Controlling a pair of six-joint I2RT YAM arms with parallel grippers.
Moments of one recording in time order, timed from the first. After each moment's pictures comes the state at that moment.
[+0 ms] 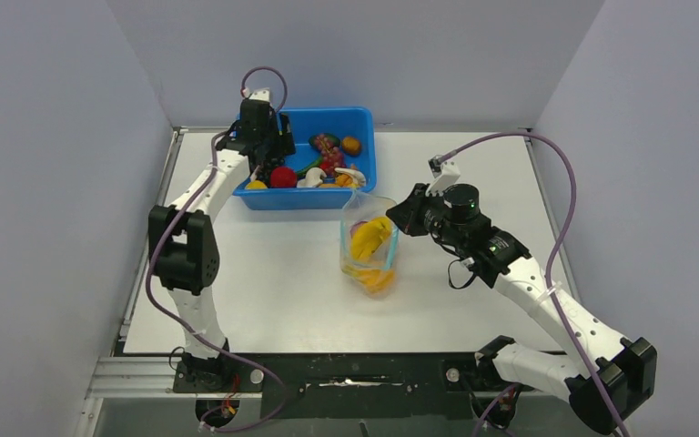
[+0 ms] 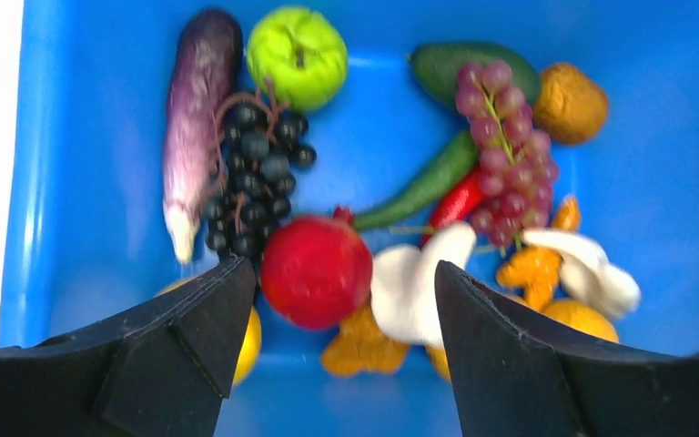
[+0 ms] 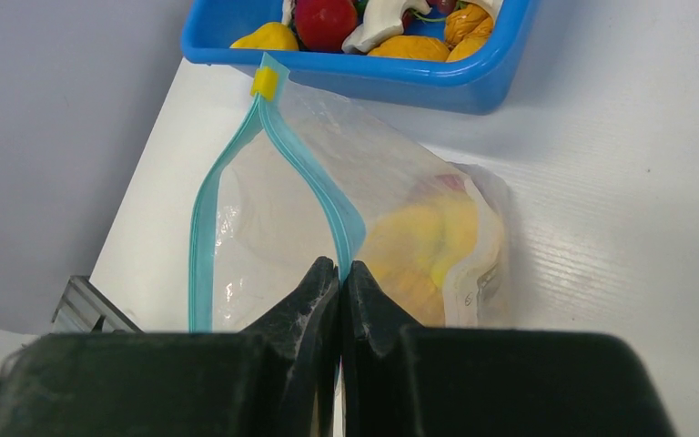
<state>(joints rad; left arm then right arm) -0.24 1.89 1.62 -0.36 -0.13 -0.34 0.57 1.05 0.92 -0.24 -0.09 0.53</state>
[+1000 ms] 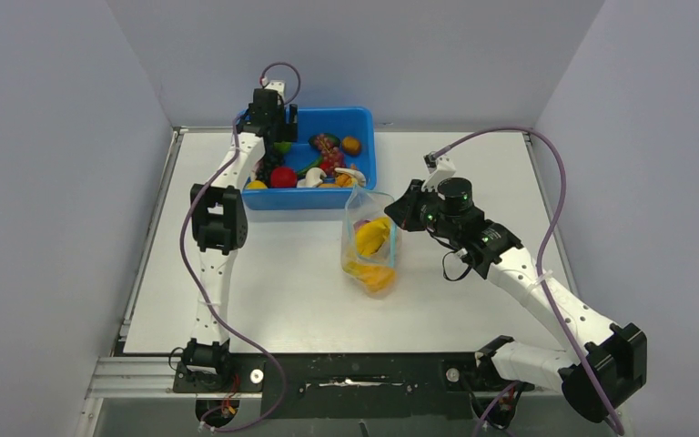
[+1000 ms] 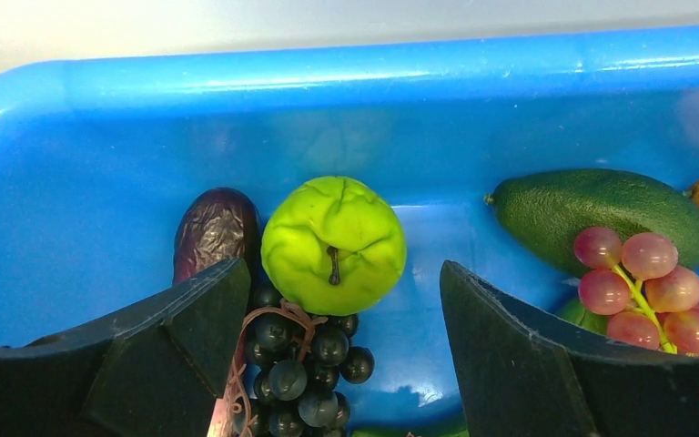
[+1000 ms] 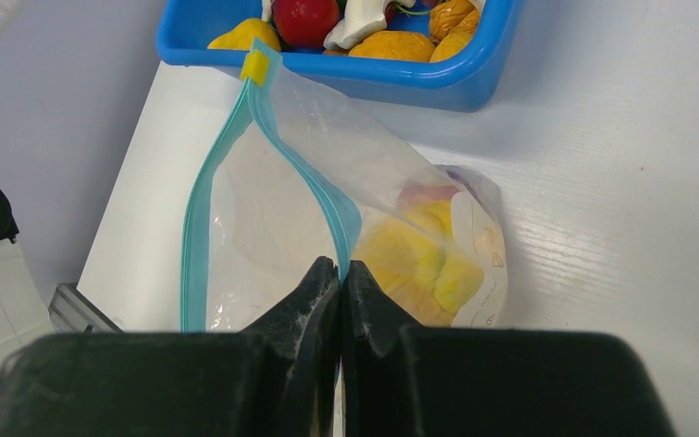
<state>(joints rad) -0.18 2.52 2.36 -0.44 -0.13 -0.10 0.54 1.13 0.94 -0.23 -0.10 0.53</state>
